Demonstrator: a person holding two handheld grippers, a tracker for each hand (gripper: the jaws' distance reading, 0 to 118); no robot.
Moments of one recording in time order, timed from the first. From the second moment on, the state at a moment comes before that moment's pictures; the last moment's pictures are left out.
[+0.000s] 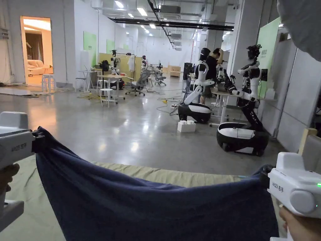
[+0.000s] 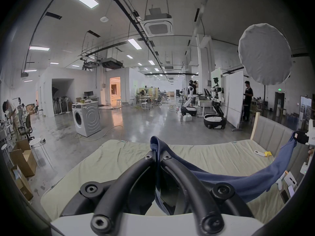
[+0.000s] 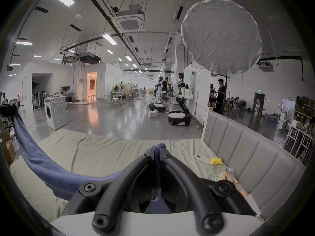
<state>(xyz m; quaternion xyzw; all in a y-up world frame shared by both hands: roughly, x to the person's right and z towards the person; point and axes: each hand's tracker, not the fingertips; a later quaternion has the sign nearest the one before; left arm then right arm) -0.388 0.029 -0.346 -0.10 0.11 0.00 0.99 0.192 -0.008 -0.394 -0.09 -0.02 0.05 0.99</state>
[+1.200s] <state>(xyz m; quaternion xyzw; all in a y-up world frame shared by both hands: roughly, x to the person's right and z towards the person) -0.382 -0.069 -0.421 -0.16 0.11 0.03 0.98 0.193 -0.046 -0.457 -0.08 -0.06 0.08 0.99</state>
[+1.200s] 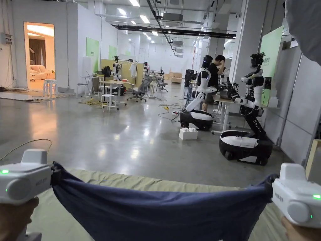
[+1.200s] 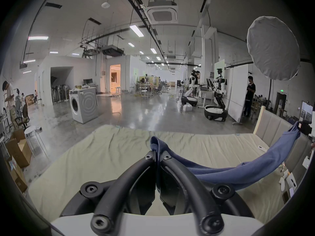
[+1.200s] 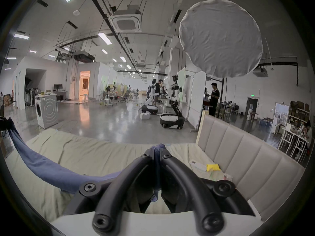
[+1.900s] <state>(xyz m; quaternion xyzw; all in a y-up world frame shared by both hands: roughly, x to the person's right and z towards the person) -0.367 -0.273 -0.221 -0.35 0.11 0.08 0.93 0.220 -0.287 -0.258 -0.30 -0.05 0.11 0.94</state>
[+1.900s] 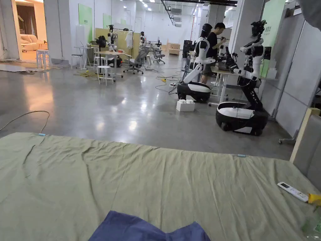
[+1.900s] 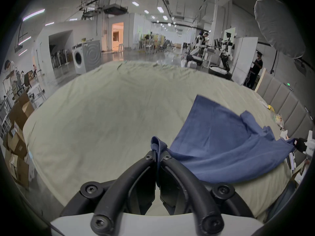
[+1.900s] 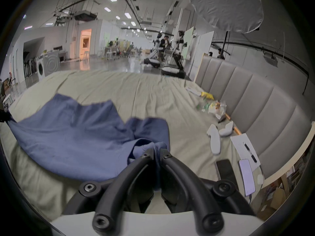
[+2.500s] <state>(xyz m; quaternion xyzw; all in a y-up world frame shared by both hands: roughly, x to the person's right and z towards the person) -0.370 -0.267 -0.211 -0.36 0.17 0.04 0.92 0.190 -0.288 -0.253 -0.28 -0.06 0.10 0.95</state>
